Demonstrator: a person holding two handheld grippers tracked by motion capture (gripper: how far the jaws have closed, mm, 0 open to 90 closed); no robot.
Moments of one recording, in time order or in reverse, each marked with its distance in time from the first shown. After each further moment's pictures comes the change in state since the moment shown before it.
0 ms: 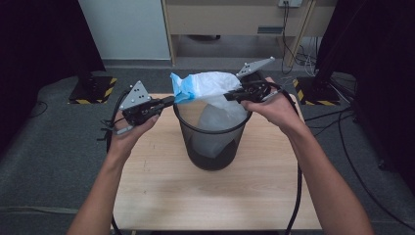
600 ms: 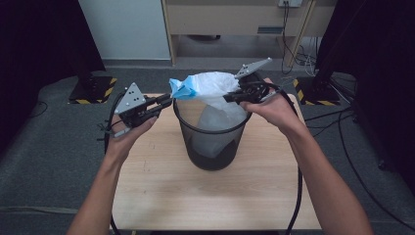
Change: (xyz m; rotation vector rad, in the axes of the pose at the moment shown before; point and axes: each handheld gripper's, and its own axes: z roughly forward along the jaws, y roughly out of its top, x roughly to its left) left arm 0.000 -0.005 -0.008 -0.076 0.038 0.000; right arm 0.001 -0.001 0.005 0.021 0.001 0.000
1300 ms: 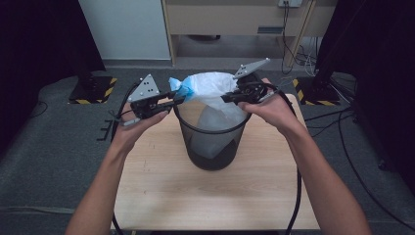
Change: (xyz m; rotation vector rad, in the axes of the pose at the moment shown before) left arm 0.000 0.020 0.030 0.067 -0.133 0.038; right arm 0.003 0.002 0.003 -0.010 0.012 -0.013
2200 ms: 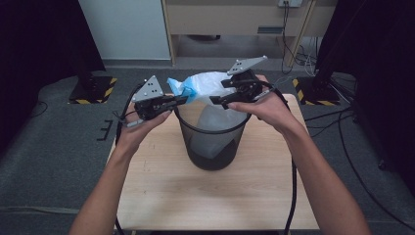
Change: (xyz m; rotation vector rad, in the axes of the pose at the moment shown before) left arm -0.007 0.003 0.006 0.012 -0.026 -0.025; right arm 0.016 0.021 0.000 -0.102 -0.026 -0.030
